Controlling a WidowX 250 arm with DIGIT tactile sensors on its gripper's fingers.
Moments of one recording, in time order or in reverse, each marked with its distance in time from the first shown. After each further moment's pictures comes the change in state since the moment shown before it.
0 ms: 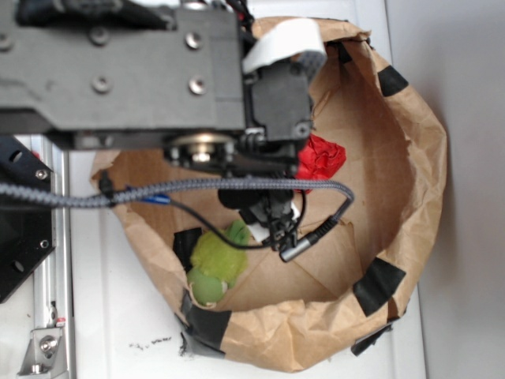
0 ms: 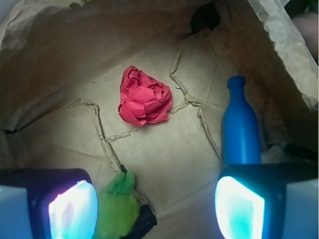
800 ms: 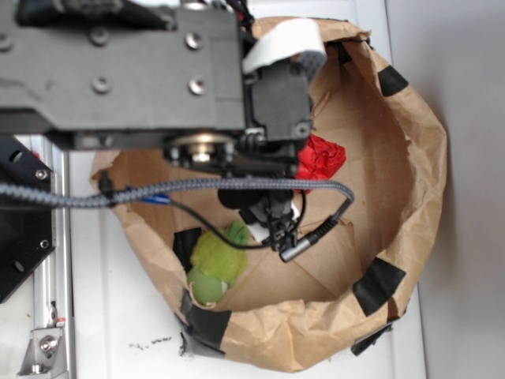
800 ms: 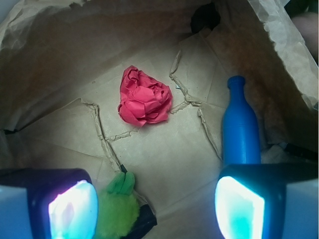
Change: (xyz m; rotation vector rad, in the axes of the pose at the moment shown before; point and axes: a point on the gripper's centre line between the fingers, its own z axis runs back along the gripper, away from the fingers) arm 0.000 0.000 0.000 -0.003 -0.002 0.002
